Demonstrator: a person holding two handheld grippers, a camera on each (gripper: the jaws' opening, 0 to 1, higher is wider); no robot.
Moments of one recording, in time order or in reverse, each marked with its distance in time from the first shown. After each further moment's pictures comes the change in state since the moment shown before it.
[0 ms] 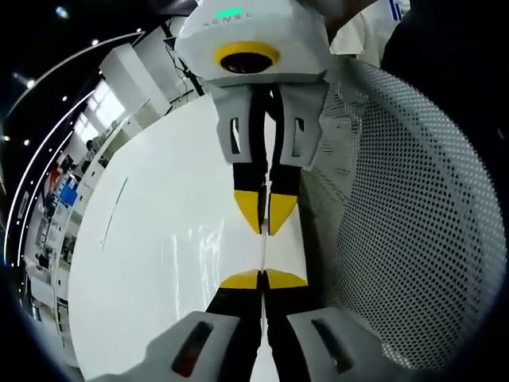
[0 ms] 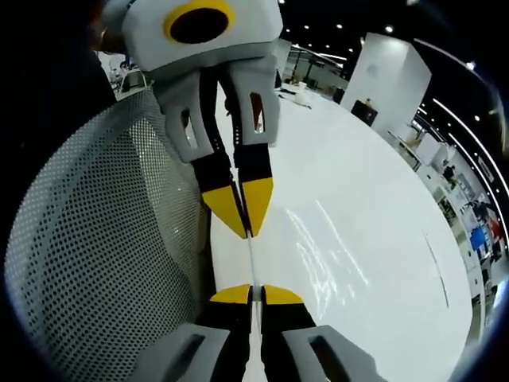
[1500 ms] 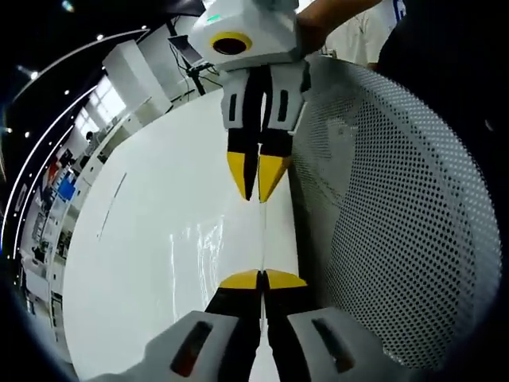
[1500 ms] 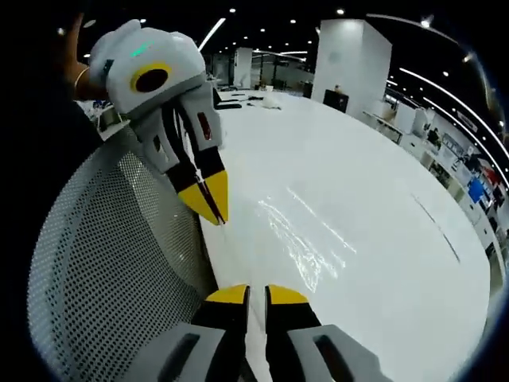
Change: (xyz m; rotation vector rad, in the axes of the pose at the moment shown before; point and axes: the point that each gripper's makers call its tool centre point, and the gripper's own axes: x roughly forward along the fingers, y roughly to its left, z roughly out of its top) left arm -0.004 -0.008 -0.004 -0.026 -0.012 -0.015; right arm -0.018 -0.005 -0.001 0.201 -0.073 0.000
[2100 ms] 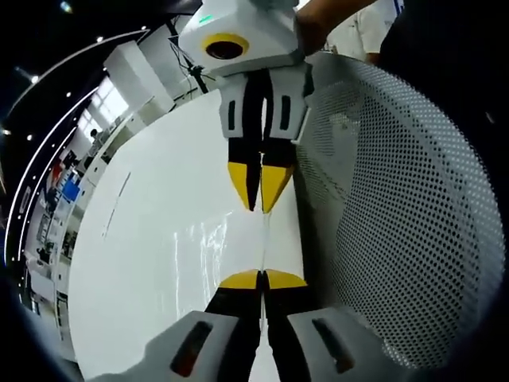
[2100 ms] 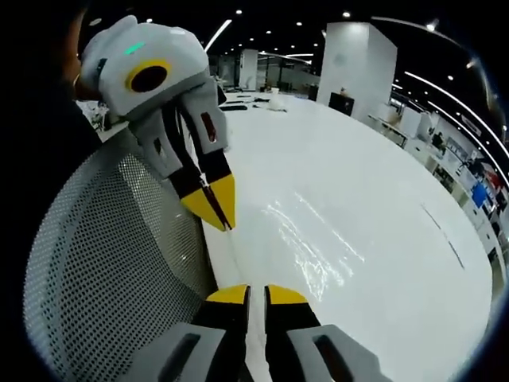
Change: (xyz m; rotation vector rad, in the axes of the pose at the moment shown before) left arm -0.003 0.007 -0.007 0.012 0.029 0.038; right arm 0.007 0.000 0.001 0.005 -0.006 0.009
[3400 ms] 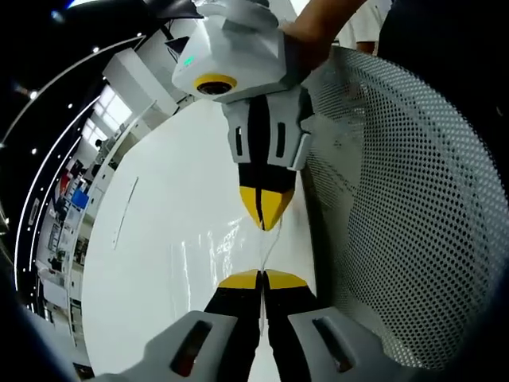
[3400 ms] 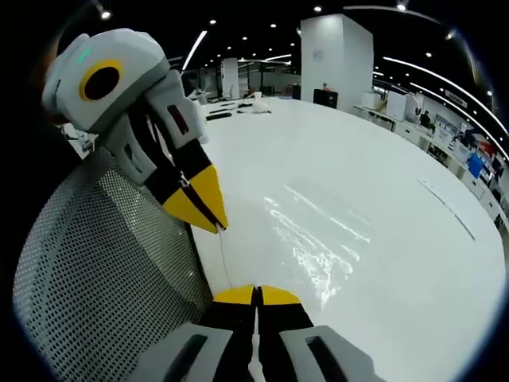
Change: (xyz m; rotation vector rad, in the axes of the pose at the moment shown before) left arm 0.002 0.006 0.005 0.048 0.021 0.049; right arm 0.021 -0.006 -0.001 0.141 -0.051 -0.011
